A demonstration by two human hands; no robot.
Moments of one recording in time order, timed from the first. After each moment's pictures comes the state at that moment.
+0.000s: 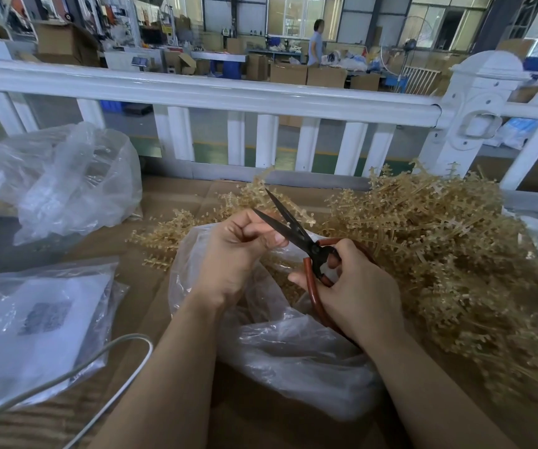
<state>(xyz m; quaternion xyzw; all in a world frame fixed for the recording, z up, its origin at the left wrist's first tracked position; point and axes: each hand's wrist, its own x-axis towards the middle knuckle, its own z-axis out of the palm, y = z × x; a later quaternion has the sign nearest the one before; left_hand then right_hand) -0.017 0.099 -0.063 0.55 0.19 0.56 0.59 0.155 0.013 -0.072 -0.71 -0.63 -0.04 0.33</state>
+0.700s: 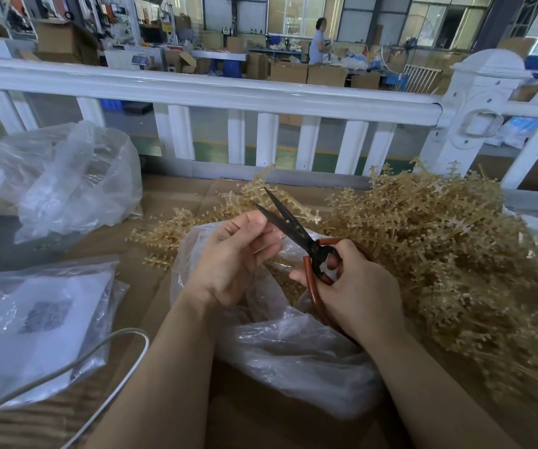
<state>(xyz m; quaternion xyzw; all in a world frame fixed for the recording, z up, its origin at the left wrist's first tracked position) -0.025 0.094 -0.055 0.45 0.18 0.49 0.72 0.153 0.012 -0.070 -0.71 -0.63 -0.04 0.33</state>
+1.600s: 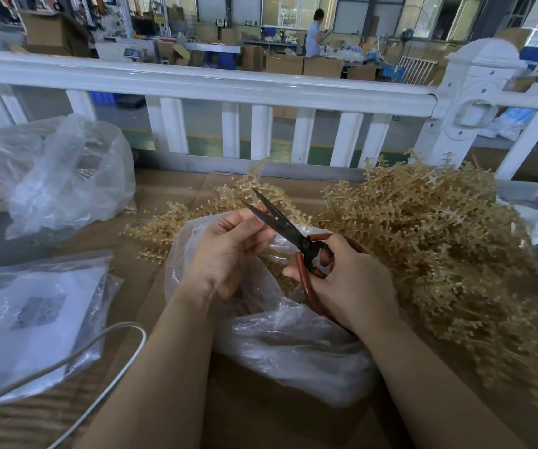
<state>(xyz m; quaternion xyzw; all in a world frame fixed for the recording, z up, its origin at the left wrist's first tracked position) -0.021 0.089 -0.049 0.40 0.24 0.51 0.72 0.154 0.011 -0.069 -0.69 -0.64 -0.04 0.33</state>
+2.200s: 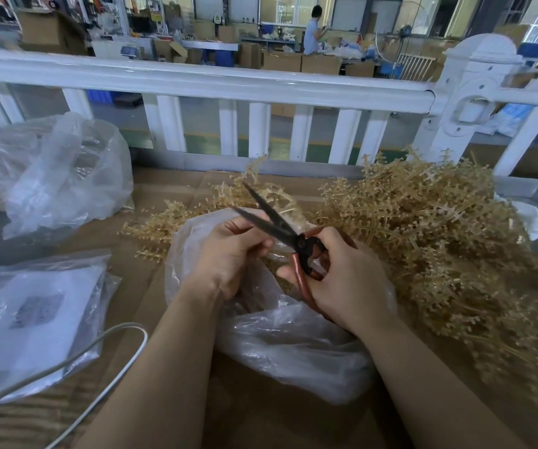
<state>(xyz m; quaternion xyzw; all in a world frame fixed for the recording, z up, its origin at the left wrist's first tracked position) -0.014 0.083 -0.049 0.46 0.30 0.49 0.68 0.151 0.009 -0.067 -0.65 -0.66 -0.04 0.36</state>
